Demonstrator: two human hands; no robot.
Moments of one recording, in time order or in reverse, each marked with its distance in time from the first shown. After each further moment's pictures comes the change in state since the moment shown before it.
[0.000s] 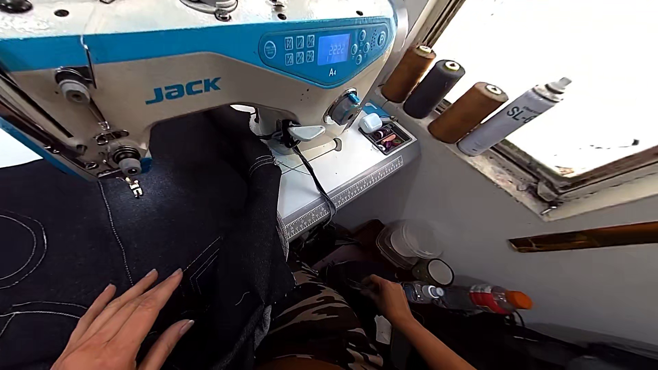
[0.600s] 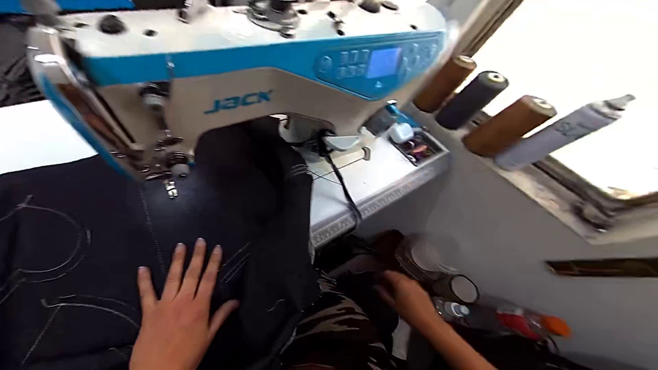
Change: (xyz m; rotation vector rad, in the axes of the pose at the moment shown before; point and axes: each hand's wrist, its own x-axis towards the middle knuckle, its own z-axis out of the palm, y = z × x) left_hand 0.024 -0.035 0.075 0.375 0.195 -0.014; right_hand 0.007 -0.041 -0.040 -0.117 -0.016 -0.200
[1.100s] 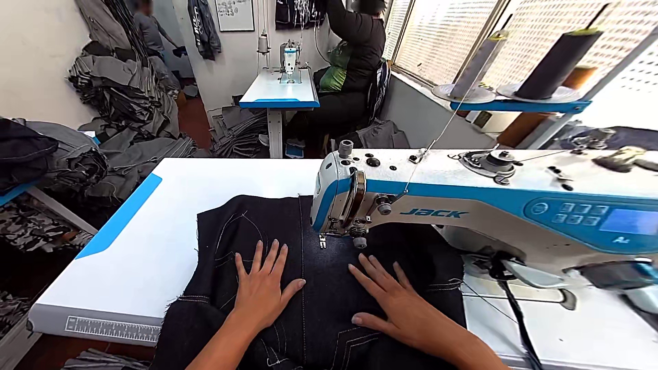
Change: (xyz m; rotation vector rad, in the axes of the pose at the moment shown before) left_hand 0.030 -0.083 -0.032 -0.023 -0.303 -0.632; right_hand 0.112 -0.302 -0.064 -0.223 0.067 -1.083
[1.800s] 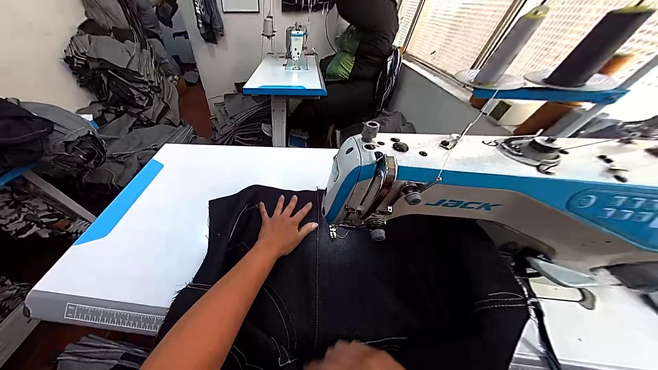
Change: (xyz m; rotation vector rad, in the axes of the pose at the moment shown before) left_hand 0.108 -0.006 -0.022 -0.040 0.060 0.103; right_hand -0.029 -0.125 0.009 0.126 -0.118 -0.346
